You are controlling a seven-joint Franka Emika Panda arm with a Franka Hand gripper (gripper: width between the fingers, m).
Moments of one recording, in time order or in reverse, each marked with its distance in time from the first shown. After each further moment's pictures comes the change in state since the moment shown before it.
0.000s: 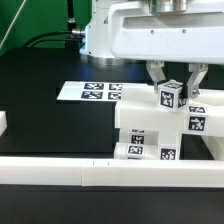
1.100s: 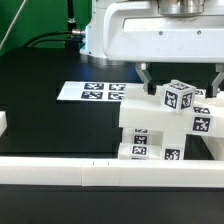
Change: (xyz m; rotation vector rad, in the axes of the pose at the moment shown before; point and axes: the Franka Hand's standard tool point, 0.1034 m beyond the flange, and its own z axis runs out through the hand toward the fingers) arm -0.004 0.003 0.001 -0.044 -0.020 -0.629
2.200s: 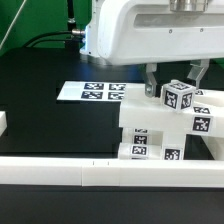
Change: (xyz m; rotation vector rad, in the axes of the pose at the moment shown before) arm 0.006 0.010 -0.003 -0.058 -0.007 -0.712
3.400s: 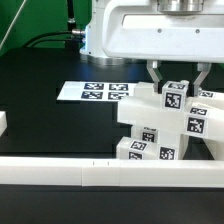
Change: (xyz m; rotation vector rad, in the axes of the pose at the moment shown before) arm 0.001 -0.009 0.001 0.025 0.030 0.884
